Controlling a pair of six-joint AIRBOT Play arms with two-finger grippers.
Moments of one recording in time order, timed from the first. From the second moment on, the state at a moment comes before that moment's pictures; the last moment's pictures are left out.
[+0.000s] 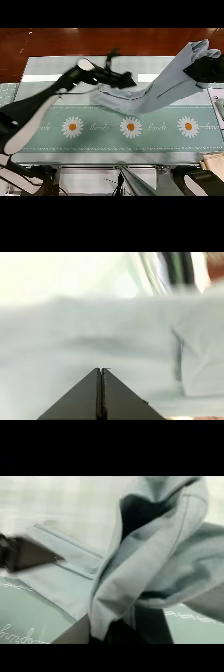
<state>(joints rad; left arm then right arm) -0.45 -1.73 1.53 0.44 -0.94 -1.22 0.12 -0.88 1.34 -1.30 1.27 1.65</state>
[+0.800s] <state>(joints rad) 0.39 -1.06 1.53 0.71 -1.21 -1.30 0.50 -1.58 1.34 -1.12 0.80 1.64</state>
